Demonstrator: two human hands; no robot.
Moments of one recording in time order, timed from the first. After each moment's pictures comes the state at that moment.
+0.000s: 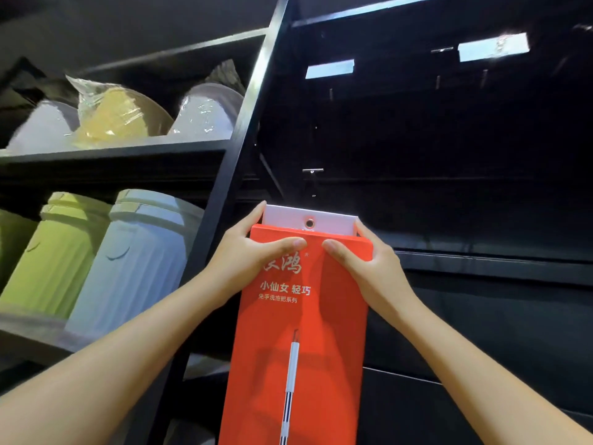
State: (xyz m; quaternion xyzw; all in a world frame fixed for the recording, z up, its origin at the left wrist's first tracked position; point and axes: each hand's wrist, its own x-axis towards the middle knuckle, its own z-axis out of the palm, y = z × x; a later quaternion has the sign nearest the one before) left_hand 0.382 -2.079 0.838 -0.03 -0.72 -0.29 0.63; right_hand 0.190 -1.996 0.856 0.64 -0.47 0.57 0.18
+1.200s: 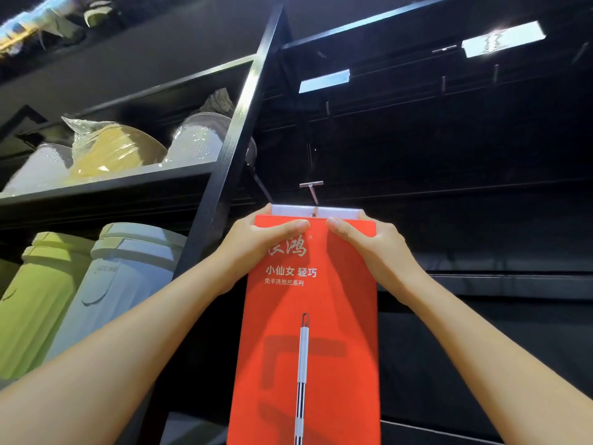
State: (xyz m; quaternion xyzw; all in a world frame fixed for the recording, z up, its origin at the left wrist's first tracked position) left_hand 0.352 -2.136 0.911 -0.05 -0.73 -0.30 0.61; right_hand 0.174 -2.034 0.929 0.63 -0.46 0.59 0.22
